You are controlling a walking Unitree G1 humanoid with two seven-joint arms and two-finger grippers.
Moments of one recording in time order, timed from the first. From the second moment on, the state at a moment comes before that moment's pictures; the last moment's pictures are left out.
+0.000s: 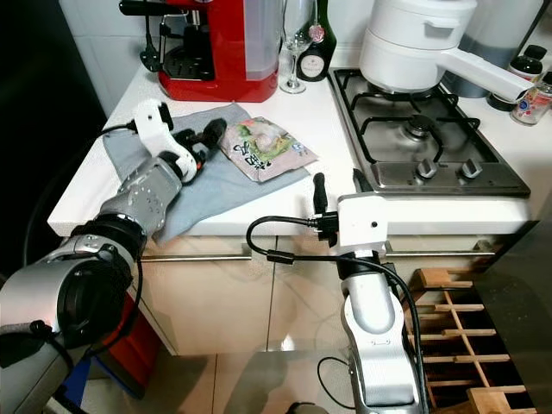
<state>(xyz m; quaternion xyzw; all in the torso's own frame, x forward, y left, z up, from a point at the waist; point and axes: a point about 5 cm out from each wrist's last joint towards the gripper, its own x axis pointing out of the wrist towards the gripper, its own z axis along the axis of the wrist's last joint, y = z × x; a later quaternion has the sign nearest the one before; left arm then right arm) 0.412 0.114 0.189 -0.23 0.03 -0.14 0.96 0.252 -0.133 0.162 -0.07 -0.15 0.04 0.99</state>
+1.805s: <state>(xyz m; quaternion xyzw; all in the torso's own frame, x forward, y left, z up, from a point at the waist) 0.403 0.117 0.232 0.02 -0.09 -0.27 0.96 0.265 -0.126 0.161 -0.04 -0.15 0.04 0.99</state>
